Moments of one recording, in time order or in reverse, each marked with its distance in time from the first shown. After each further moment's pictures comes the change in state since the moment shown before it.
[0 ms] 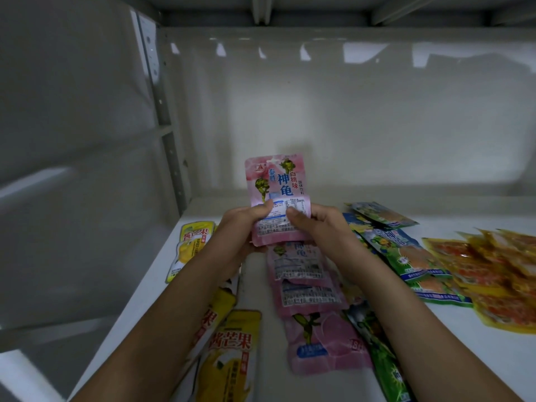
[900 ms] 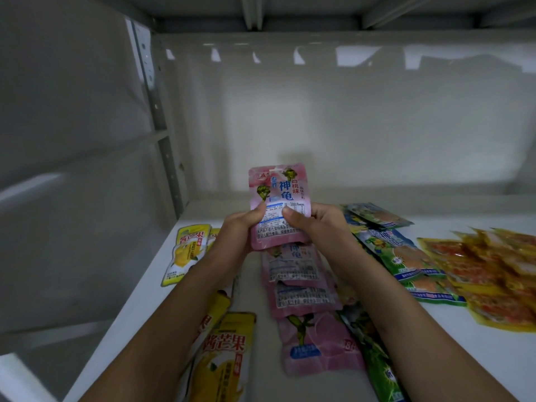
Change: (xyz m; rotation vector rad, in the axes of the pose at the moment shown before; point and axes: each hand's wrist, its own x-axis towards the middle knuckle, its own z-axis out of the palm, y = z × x) left_hand 0.001 -0.007 0.007 0.019 -0.001 0.069; right_hand -0.001 0.003 -0.006 0.146 0.080 0.050
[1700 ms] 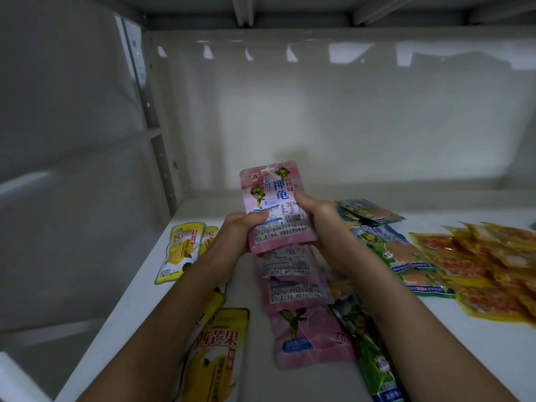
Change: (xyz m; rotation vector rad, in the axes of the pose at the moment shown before) left_hand -0.003 -0.004 0.005 0.073 0.005 0.018; right_hand 0.005 -0.011 -0.001 0.094 0.038 0.156
